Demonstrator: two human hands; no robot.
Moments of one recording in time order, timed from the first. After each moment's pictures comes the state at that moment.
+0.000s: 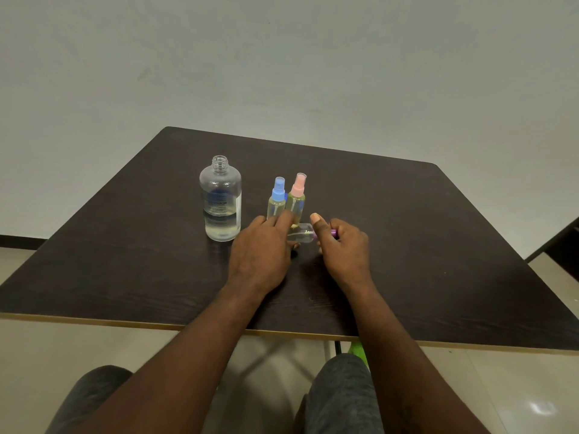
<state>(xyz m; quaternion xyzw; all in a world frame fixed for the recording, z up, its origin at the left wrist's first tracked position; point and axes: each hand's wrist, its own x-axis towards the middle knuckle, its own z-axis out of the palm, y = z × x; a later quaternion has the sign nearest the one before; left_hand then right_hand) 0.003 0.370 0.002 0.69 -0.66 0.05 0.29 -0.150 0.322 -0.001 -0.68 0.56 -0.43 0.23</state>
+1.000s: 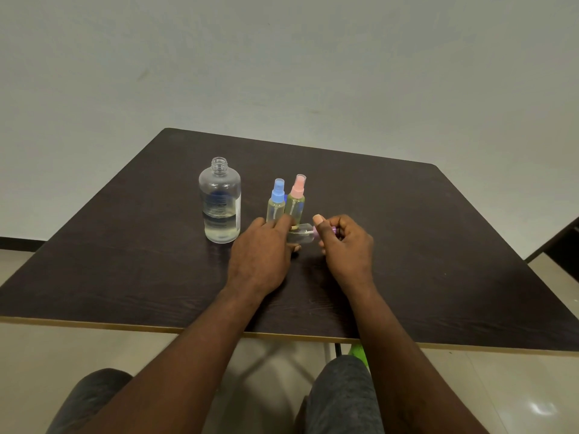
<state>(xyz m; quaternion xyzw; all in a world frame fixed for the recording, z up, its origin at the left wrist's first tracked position) 0.005 0.369 0.003 0.70 -0.66 0.03 0.27 -0.152 0.322 0.000 -0.64 0.53 -0.49 0.28</state>
